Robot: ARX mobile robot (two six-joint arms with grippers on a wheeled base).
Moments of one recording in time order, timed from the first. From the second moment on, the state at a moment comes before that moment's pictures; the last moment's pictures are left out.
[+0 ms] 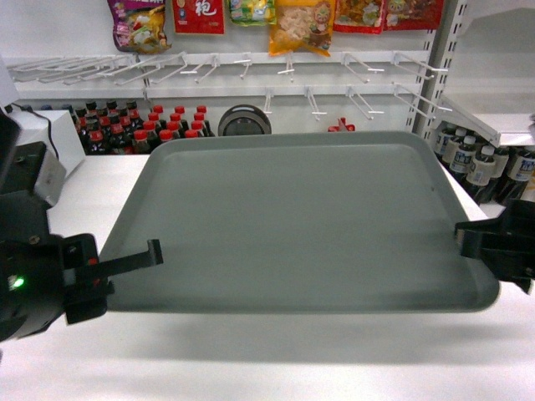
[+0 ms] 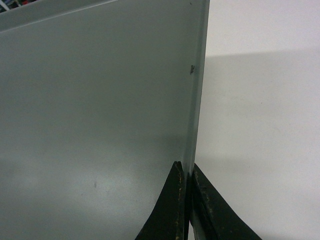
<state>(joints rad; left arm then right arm) -0.31 1.62 0.60 0.26 -0.29 -0.45 0.13 1.76 0.57 0.71 -0.22 0.21</state>
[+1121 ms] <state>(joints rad) -0.23 1.63 0.52 1.04 -0.24 -0.11 0.08 2.11 0.49 1.27 0.07 0.03</state>
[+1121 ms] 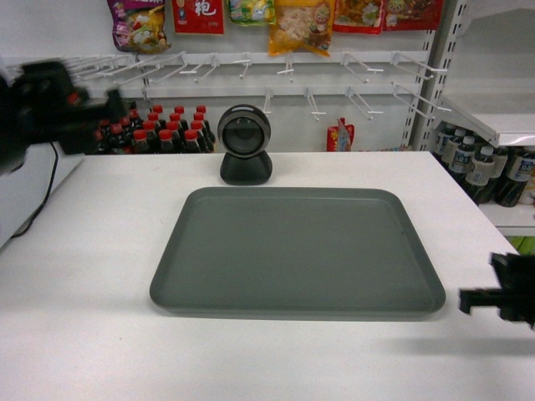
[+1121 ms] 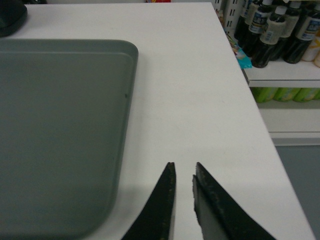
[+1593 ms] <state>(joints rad) -0.19 1.57 0.34 1.16 -0.20 -0.04 0.06 1.92 0.38 1.30 0.07 0.01</state>
